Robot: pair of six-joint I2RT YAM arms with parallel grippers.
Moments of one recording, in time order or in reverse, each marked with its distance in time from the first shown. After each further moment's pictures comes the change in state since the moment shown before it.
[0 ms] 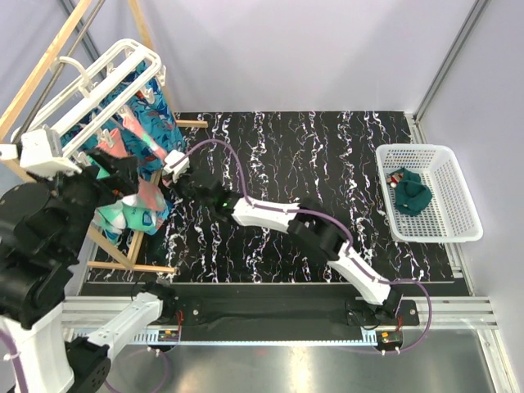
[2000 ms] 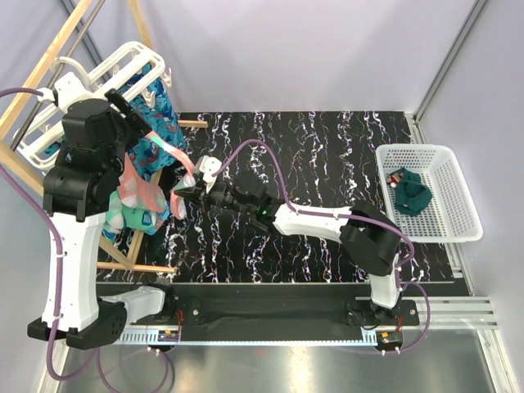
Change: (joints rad) left arm 0.126 0.360 0.066 0.098 -0.163 -0.216; right arm -0.014 -0.523 -0.630 0.253 -0.359 0.082
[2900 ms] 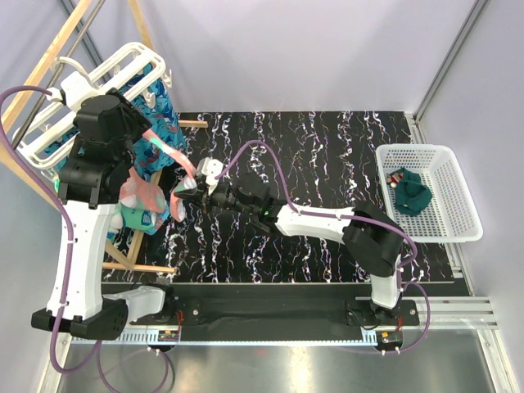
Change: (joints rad) left arm 0.016 0.019 -0.094 0.121 -0.062 -0.017; right arm 0.000 -0.023 -0.027 0.034 -0.044 -0.016
